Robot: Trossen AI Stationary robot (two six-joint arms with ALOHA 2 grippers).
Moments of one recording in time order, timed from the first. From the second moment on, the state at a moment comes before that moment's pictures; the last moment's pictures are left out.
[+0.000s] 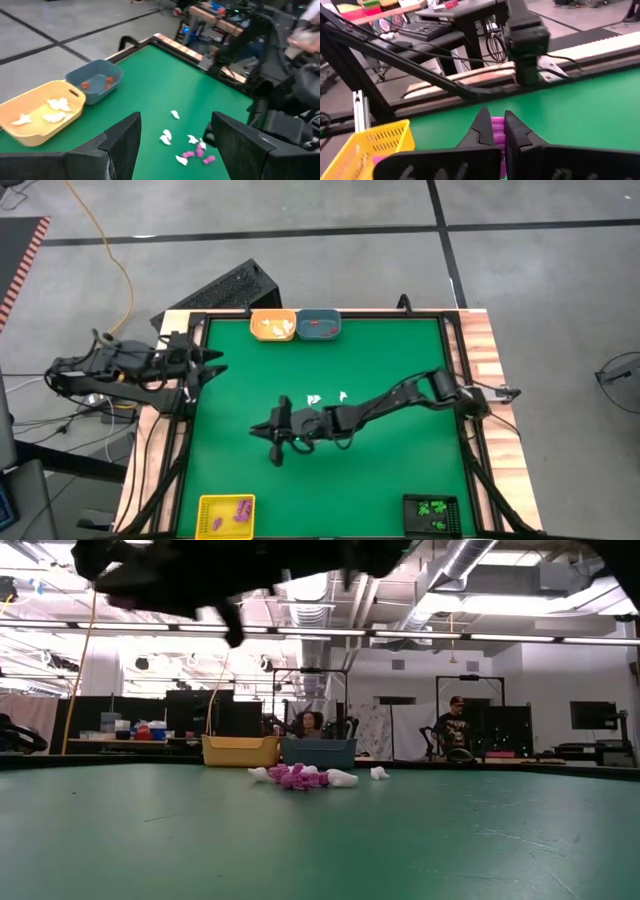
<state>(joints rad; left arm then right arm) -0.11 0.44 0.86 -0.66 -0.43 -0.45 0.23 2.15 1.60 0.41 0.23 0.29</state>
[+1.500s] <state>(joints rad) -0.11 0.42 0.86 -0.63 -0.30 -0.47 0.46 2.64 2.33 0.28 0.18 0.41</state>
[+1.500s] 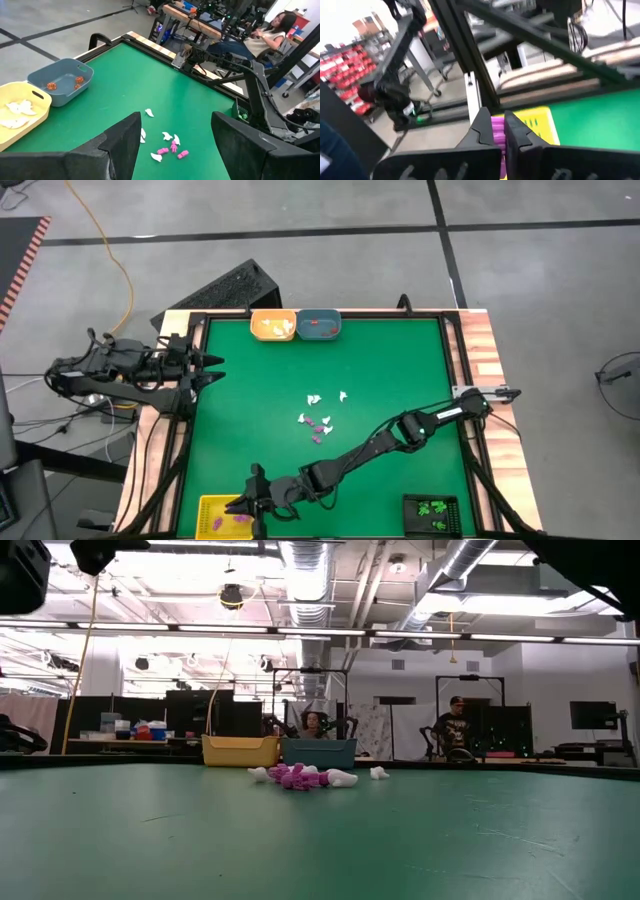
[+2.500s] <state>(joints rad) -0.11 0.42 0.86 -0.64 -0.30 -0.47 0.44 2.71 2.33 0.29 0.19 0.49</state>
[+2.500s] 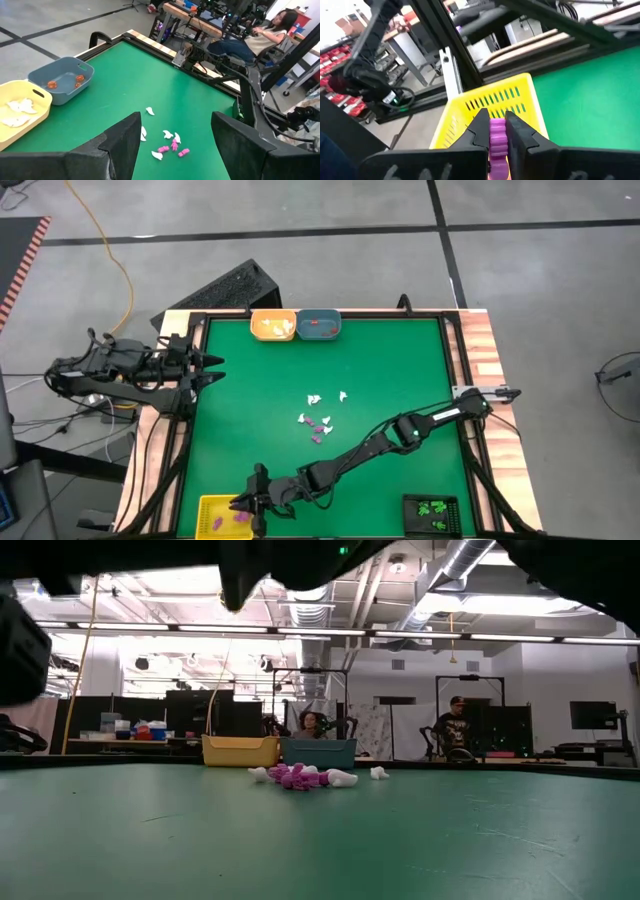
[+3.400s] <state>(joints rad) -0.11 0.42 0.86 -0.64 -0.30 -0.46 0.44 2.70 2.33 0.30 0.18 0.52</state>
